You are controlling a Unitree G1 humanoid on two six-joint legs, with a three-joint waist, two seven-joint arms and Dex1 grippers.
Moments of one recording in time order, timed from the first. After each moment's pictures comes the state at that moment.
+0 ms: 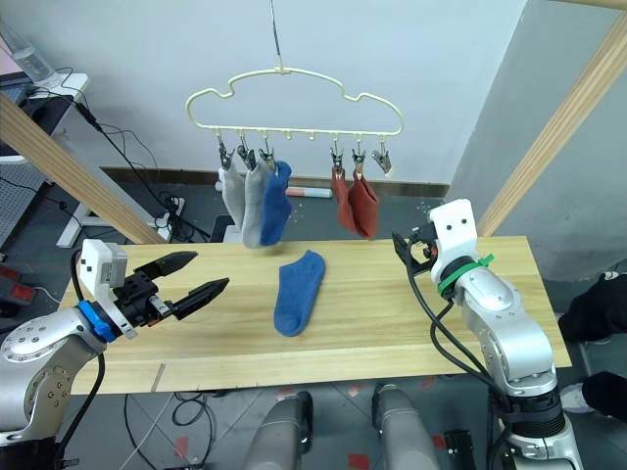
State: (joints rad) left arm -0.01 0.71 0.36 -0.24 -0.55 0.41 -0.84; right arm -0.34 -0.37 0.02 -0.46 0.24 0.73 0.19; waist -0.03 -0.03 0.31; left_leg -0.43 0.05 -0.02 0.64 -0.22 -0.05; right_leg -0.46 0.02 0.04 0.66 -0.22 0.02
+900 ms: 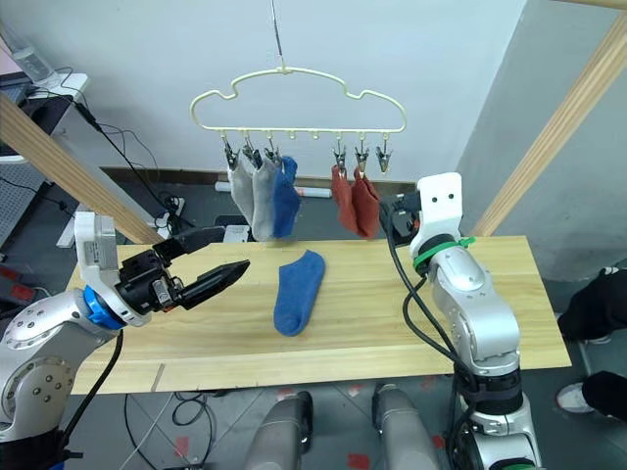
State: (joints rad) left arm -0.10 0.70 0.36 -0.44 -0.82 0.52 -0.83; right arm -0.50 -0.15 0.02 -0.43 0.16 0.77 0.04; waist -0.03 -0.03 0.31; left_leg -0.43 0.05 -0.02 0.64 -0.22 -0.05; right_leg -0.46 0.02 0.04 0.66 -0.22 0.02
